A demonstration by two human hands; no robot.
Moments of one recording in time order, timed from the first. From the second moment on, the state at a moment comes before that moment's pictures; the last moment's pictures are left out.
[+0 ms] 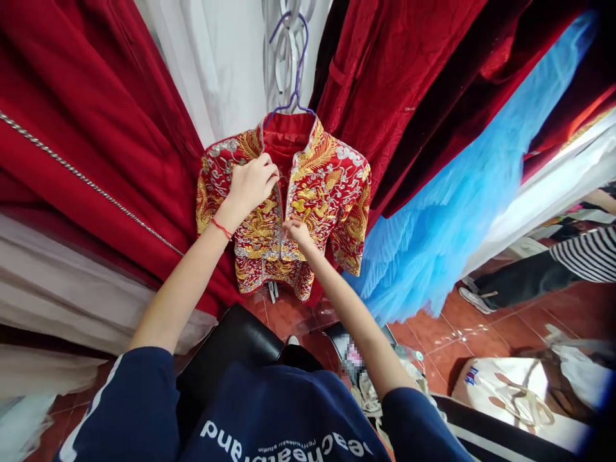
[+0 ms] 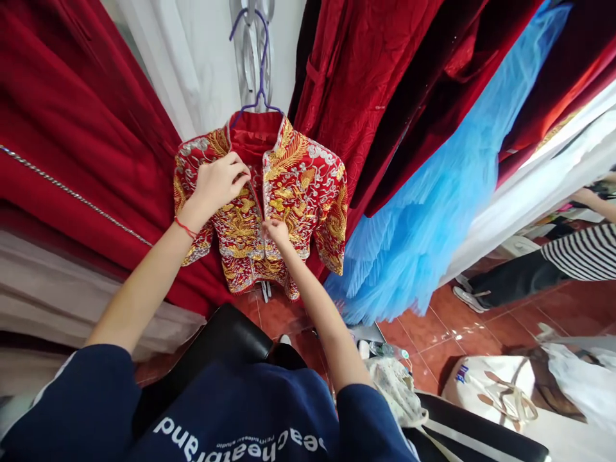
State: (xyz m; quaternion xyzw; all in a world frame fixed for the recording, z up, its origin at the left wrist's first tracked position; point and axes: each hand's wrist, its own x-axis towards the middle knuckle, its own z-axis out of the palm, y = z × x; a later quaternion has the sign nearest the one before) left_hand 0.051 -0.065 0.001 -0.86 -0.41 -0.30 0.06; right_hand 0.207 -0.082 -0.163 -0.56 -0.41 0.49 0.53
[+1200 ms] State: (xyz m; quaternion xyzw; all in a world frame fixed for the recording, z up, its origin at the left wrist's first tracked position) left_hand 0.098 -0.144 -0.310 -0.61 -0.69 -0.33 -0.22; right_hand 0.235 -0.160 -0.350 -0.59 -0.49 0.49 0.43
